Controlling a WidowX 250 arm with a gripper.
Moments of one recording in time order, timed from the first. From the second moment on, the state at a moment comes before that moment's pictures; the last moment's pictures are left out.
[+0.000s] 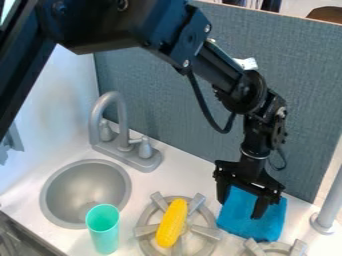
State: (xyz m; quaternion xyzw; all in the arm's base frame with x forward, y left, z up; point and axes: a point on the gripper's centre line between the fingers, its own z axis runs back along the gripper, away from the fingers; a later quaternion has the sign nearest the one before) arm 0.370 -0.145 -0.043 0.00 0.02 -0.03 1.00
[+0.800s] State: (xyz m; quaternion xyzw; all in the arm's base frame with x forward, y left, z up) arm 0.393 -0.151 -0.058 0.01 -0.01 -0.10 1.00
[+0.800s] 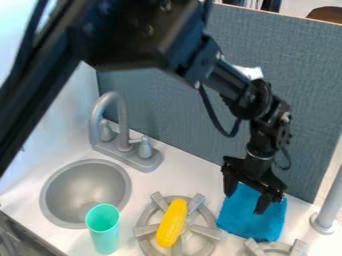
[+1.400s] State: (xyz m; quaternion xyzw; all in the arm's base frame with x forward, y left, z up) arm 0.395 -0.161 -0.093 0.05 0.04 -0.11 0.99
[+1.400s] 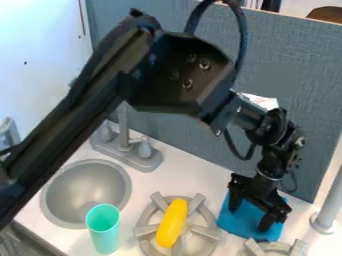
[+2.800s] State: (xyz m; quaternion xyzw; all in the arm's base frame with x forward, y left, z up) arm 0.408 -0.049 -0.085 0.07 0.11 0.03 0.99
